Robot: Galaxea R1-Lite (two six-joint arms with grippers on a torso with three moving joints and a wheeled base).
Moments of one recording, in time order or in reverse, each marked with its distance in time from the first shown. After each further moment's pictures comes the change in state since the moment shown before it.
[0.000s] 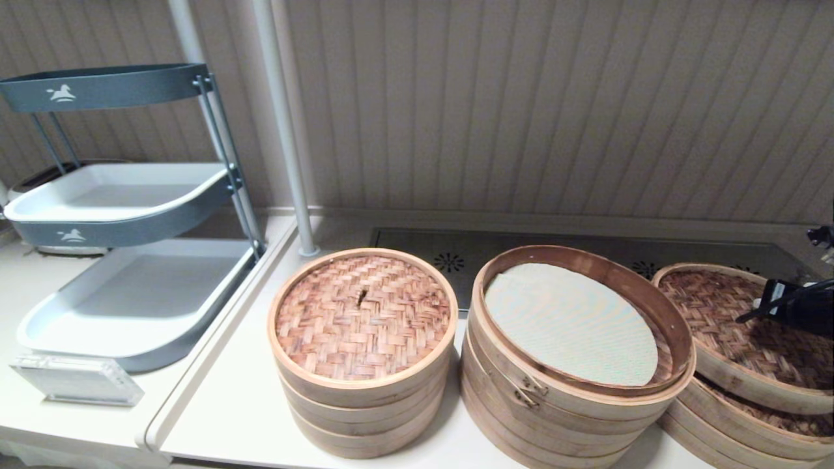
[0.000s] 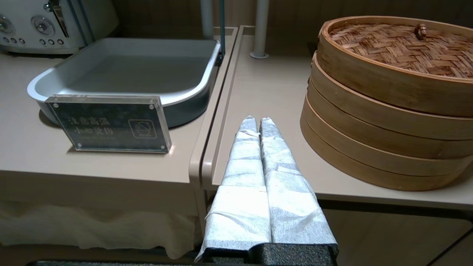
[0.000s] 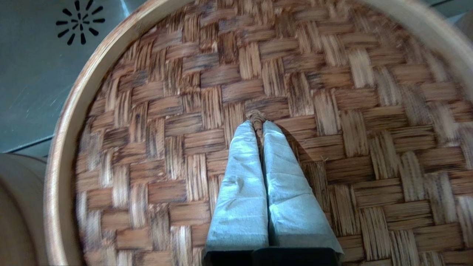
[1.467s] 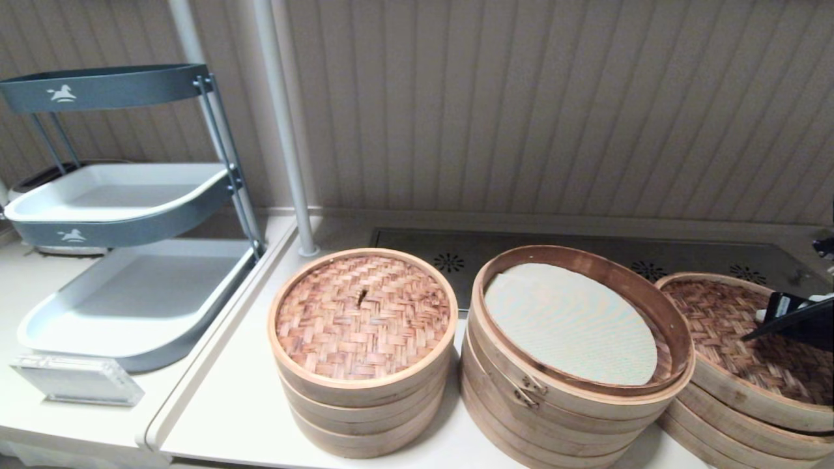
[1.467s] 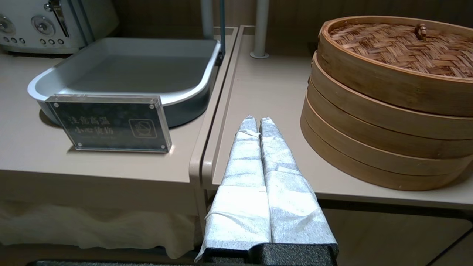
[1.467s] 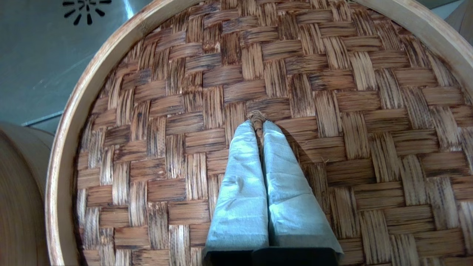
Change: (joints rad) left arm 0.000 0.000 0.000 0.001 0.000 0.000; right arm 0.003 -0.068 0.100 -0.023 0.013 -0.016
